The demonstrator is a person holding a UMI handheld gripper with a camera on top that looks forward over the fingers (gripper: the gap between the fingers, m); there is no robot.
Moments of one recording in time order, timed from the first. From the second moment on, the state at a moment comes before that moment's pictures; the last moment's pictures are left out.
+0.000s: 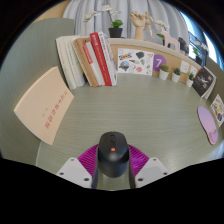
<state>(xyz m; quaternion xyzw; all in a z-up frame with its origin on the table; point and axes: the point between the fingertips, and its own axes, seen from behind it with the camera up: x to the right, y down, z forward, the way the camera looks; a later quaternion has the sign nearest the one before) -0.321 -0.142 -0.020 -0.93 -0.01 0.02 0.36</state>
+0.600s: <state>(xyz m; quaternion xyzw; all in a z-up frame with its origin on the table) -0.122 -0.078 0.156 -0.89 0.01 -0.02 0.45</state>
